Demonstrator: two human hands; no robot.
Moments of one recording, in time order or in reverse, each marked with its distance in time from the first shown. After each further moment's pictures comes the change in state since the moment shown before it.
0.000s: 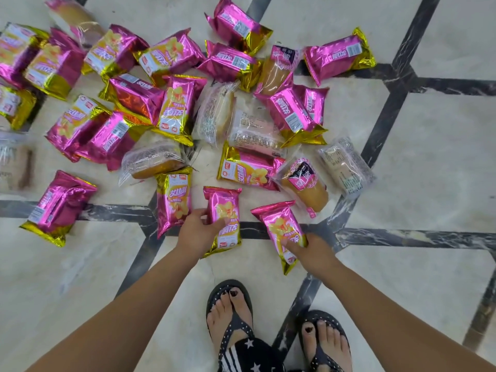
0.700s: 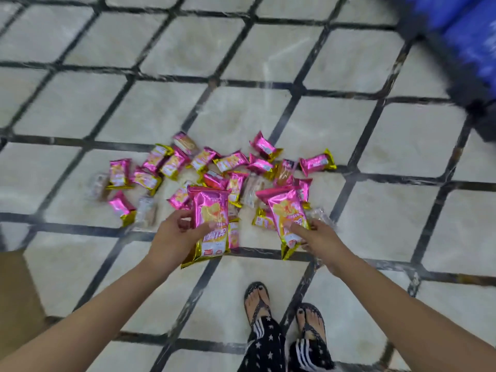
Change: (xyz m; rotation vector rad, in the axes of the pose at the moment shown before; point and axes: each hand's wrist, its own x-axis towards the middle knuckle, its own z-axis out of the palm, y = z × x) left_hand -0.316 0.205 -0.294 -0.165 0.120 0.204; right_hand -0.333 -0.252 -0.141 0.315 -0.028 -0.170
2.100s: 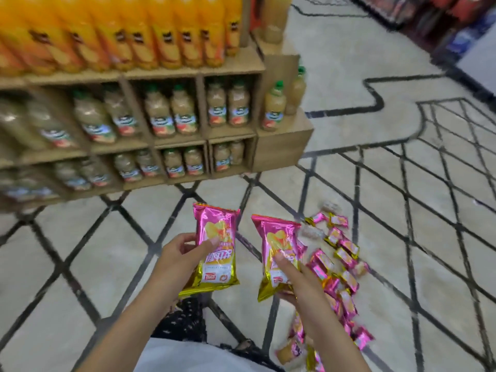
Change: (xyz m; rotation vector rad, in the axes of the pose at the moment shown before) left_hand -0.620 0.021 0.098 -1.479 1.287 -0.388; right_hand -0.449 -0.064 0.034 -1.066 -1.012 -0.389
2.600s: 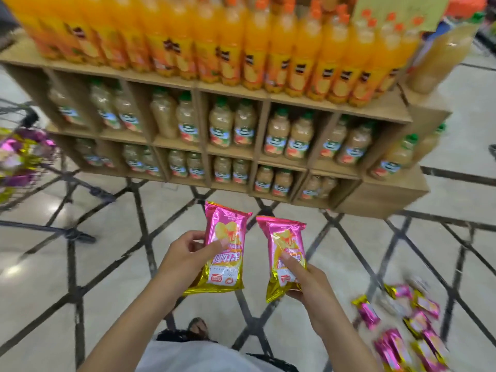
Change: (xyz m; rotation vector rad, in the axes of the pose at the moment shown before) left_hand 0.042 0.013 -0.264 -0.171 0.245 0.005; right_hand 0.044 -0.049 0.279 -0.275 -0.298 -0.034
